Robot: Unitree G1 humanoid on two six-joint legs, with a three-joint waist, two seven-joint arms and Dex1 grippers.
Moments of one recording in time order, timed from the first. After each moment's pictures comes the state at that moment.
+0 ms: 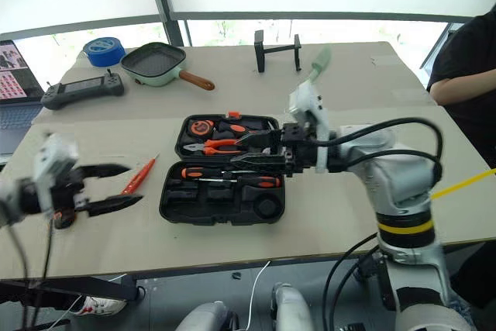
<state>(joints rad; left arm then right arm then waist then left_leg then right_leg) 0.09 0.94 0.56 -0.33 -0.50 0.74 -1.14 -0.71 -0.60 -0.04 -0.33 0.65 0.90 1.13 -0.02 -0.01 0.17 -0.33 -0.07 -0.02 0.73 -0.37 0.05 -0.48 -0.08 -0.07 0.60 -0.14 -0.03</state>
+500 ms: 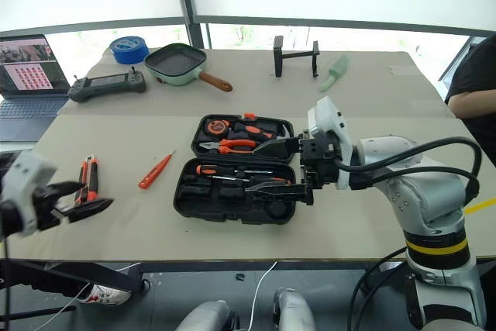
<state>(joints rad) -0.14 0.98 0.37 -0.31 -0.46 1.04 -0.84 -0.60 -0.70 -0.01 -0.41 0.69 0.84 1.11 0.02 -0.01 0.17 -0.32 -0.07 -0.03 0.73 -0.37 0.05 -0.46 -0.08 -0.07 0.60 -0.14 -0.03</state>
